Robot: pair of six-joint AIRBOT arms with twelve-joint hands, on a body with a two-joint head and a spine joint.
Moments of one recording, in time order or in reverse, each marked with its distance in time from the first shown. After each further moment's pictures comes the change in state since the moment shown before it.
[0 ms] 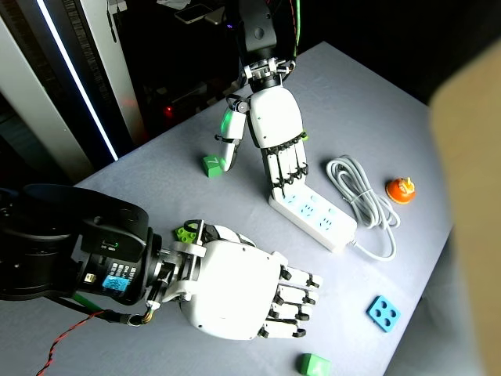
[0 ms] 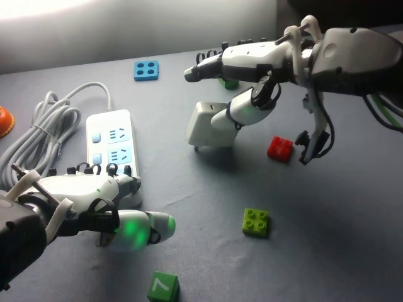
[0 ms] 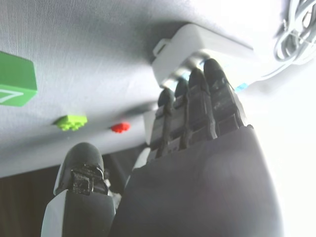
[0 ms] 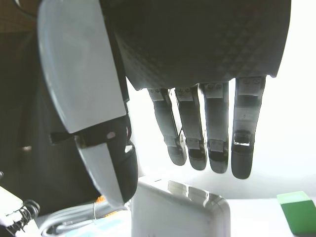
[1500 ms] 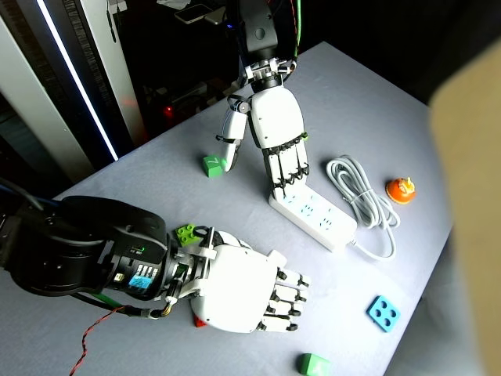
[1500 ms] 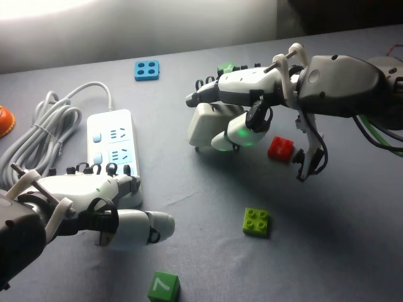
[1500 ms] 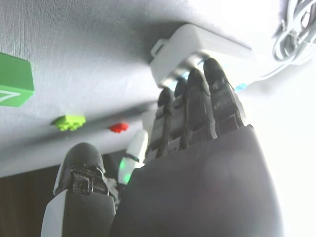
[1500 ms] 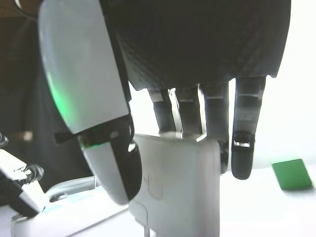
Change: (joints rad) left arm -0.001 0.000 0.004 -0.002 0.006 0.000; right arm -0.063 -0.060 0.062 0.005 0.002 -0.021
